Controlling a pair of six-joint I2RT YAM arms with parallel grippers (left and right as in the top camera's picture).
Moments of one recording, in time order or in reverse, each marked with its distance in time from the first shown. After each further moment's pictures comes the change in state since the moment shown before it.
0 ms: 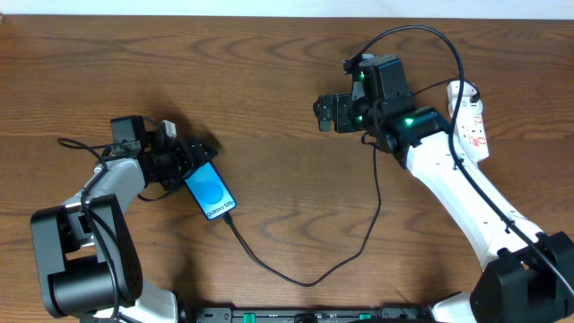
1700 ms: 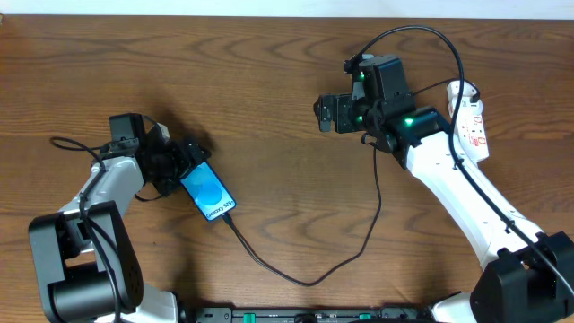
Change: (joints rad) left arm -0.004 -0.025 0.023 -0.095 -0.150 -0.054; right arm 0.000 0.000 0.000 -0.003 0.002 0.000
